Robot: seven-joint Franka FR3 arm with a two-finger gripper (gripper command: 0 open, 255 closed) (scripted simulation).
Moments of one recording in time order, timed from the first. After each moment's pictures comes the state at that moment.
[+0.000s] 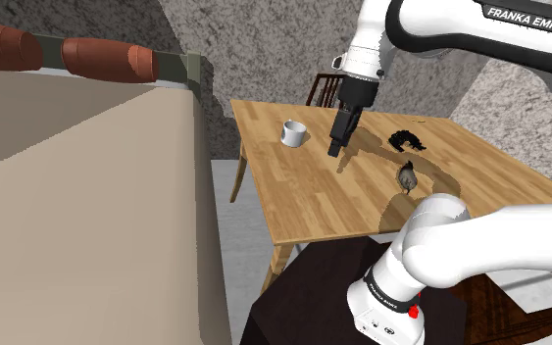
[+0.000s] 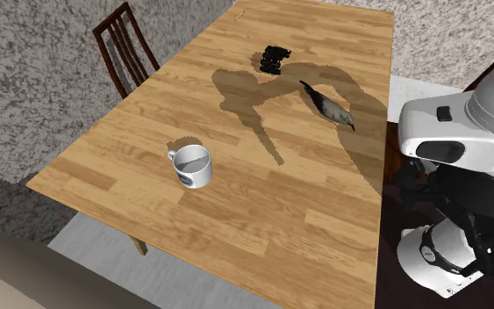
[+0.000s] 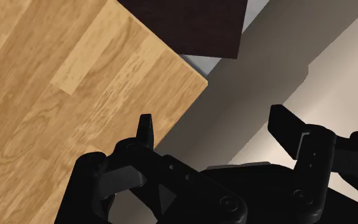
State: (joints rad) arm 0.02 -0.83 -0.05 -2.43 0.10 1.49 -0.16
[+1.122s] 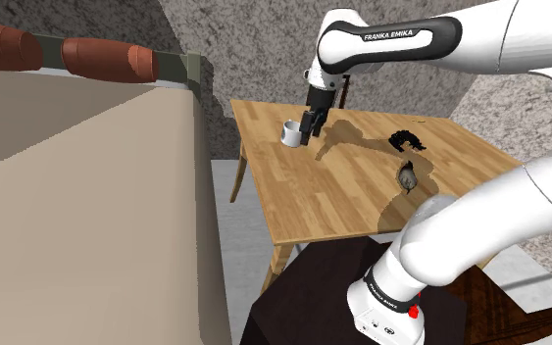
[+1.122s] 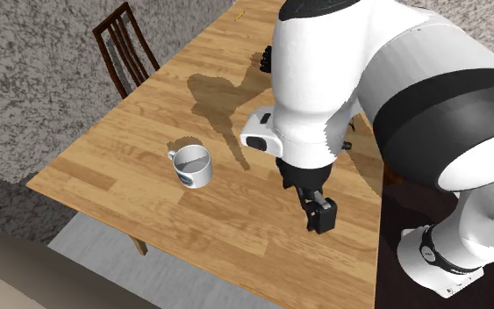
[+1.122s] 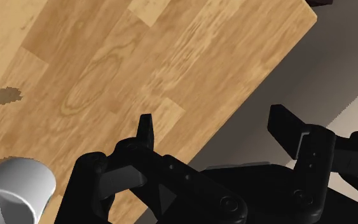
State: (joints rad) arm -0.04 -0.37 -0.19 -2.29 -0.04 1.82 -0.35
